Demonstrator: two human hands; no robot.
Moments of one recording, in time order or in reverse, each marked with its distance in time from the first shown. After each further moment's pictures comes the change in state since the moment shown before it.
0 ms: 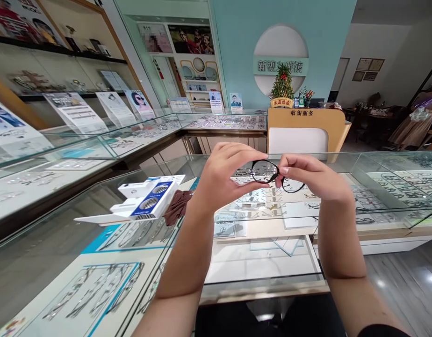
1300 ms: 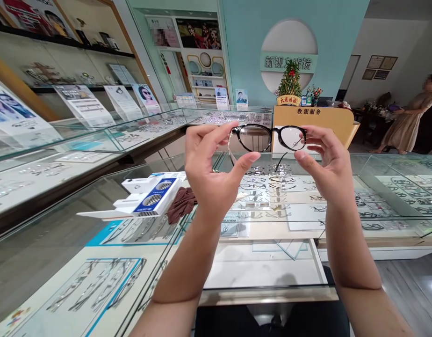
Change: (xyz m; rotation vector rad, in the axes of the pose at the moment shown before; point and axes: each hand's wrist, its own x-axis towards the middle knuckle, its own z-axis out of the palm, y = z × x) left_hand -0.012 -0.008 0.012 0.086 0.560 -0.140; right_hand 0.010 0.033 0.007 -0.382 0.629 -0.314
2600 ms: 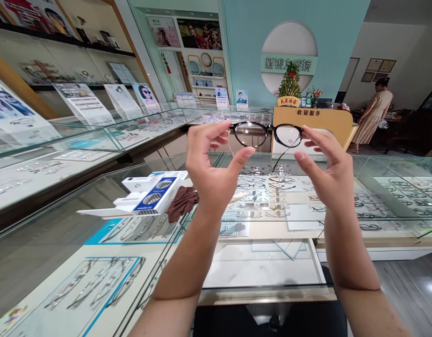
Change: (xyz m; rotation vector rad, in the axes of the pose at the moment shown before) left_hand -0.001 -0.010 0.007 -0.092 0.071 -0.092; right_hand -0.005 -0.009 0.001 -0.160 0.060 -0.099
